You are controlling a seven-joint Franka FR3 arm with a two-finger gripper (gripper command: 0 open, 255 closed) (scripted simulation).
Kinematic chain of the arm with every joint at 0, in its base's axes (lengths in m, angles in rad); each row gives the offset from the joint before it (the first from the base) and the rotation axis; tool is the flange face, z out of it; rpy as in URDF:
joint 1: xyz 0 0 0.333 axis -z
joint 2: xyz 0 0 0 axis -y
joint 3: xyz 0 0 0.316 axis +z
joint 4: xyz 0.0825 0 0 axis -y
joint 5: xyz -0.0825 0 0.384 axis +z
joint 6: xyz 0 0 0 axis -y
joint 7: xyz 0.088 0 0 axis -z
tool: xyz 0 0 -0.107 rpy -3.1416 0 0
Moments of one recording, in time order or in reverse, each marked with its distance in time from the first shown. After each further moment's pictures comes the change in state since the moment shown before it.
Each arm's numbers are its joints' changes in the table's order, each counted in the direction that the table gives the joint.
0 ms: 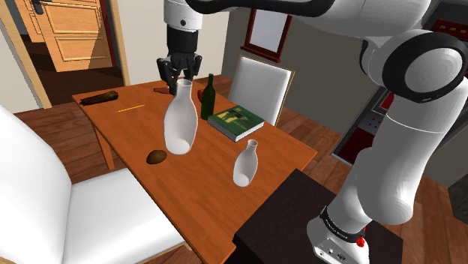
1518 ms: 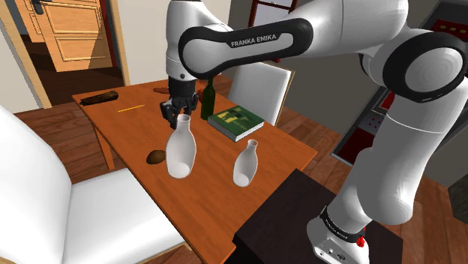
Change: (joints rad) arm 0.005 0.004 -0.003 -0.314 -0.002 0.310 0.007
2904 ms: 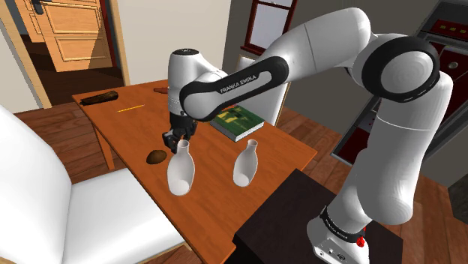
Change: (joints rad) arm -0.003 -0.096 -0.008 -0.162 -0.028 0.256 0.019
